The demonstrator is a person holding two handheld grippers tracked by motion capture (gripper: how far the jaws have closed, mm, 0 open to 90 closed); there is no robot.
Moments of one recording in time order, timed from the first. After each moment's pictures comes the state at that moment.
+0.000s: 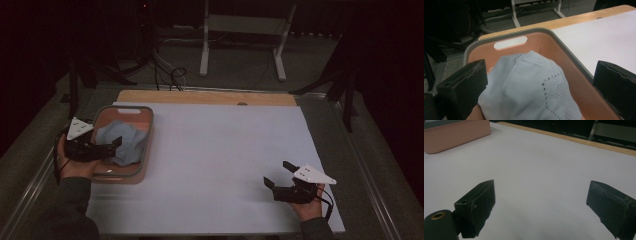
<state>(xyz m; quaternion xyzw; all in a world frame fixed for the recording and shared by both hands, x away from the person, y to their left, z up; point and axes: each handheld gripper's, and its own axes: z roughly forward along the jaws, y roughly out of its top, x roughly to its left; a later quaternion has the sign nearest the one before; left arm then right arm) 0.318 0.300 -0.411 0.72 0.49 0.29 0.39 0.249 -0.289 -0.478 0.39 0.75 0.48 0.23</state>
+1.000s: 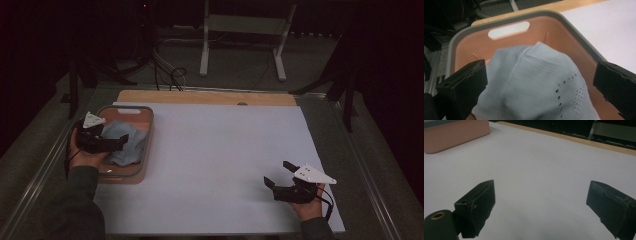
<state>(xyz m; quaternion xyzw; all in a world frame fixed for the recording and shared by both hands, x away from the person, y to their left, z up) 0.357 0.296 -0.433 0.75 0.50 0.26 0.34 0.249 -0.289 -0.478 0.39 0.75 0.48 0.23</state>
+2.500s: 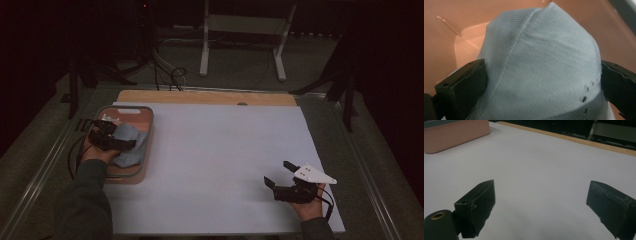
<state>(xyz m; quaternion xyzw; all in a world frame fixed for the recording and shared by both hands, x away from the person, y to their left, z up) 0.393 0.284 -0.469 0.79 0.54 0.16 0.25 0.249 -0.290 -0.477 0.39 0.75 0.48 0.23</state>
